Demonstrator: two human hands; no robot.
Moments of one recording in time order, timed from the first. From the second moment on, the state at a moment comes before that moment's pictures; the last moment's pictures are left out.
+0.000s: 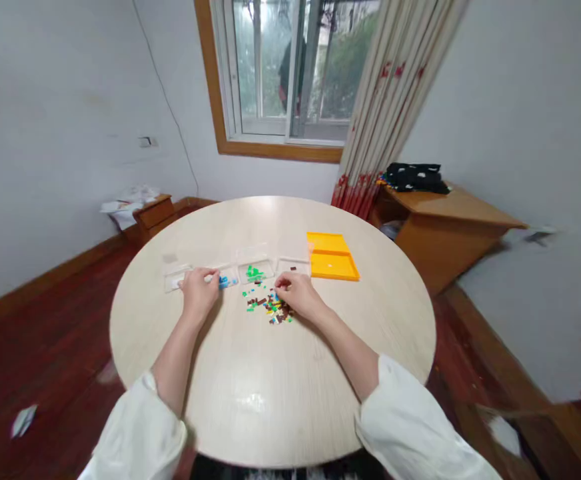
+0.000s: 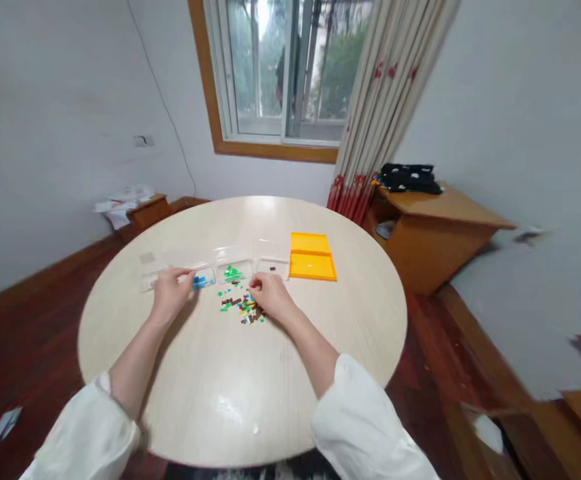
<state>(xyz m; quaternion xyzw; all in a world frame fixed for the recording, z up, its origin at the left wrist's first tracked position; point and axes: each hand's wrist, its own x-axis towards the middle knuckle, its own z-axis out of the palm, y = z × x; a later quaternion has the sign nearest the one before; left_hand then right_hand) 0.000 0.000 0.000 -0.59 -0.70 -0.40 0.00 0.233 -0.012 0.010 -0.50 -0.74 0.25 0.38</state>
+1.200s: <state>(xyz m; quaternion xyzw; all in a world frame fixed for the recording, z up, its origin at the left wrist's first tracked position) 0.046 -0.017 0.009 -0.69 -0.56 -0.45 -0.01 0.231 -0.006 0.005 -0.49 -0.69 0.31 0.43</state>
